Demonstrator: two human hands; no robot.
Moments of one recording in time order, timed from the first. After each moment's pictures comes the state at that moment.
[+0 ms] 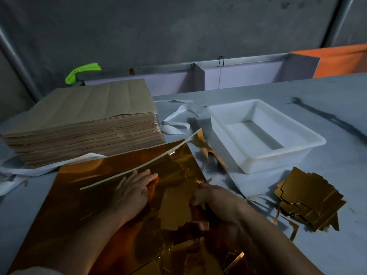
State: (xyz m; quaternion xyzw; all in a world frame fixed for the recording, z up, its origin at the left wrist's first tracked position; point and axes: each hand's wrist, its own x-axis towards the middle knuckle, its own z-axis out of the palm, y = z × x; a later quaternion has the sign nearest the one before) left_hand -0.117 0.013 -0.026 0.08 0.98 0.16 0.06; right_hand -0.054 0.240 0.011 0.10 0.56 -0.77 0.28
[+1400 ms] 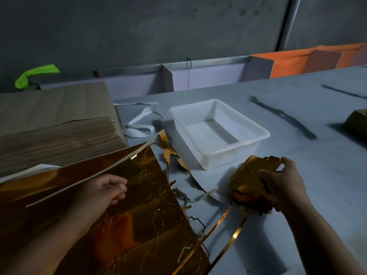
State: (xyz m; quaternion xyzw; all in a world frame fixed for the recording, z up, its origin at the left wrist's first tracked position) left_hand -0.094 0.056 0.013 -0.05 0.85 0.52 0.09; right_hand -0.022 0.424 0.011 0.40 0.75 -0.50 -0.16
